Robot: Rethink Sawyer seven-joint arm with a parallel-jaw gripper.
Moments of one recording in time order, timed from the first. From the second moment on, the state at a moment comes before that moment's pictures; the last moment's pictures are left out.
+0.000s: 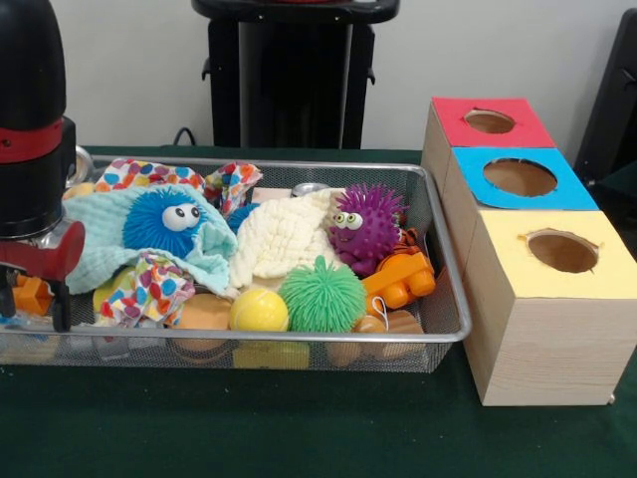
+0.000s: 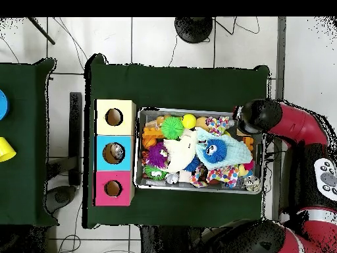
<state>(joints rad) -0.63 -0.34 0.16 1.07 -0.35 0.78 1.62</state>
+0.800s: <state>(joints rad) -0.66 -0.38 0.16 1.19 -0.35 0.59 1.62</state>
